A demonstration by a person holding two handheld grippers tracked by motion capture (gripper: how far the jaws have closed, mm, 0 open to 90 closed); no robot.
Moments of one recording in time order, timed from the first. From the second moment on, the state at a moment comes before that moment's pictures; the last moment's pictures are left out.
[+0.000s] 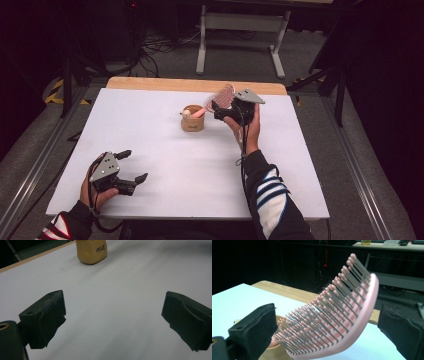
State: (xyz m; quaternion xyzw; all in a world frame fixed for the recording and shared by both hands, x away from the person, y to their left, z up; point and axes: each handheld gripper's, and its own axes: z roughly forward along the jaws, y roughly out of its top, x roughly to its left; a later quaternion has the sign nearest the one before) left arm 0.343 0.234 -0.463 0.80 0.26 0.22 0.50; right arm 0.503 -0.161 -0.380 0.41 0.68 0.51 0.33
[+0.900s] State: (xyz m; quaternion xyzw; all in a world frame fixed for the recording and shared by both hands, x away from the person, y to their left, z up) left arm 0.343 0.233 -0.464 0.80 0.26 0.22 0.49; right arm 0.491 -0.170 -0.366 0.40 0.69 0.49 0.35
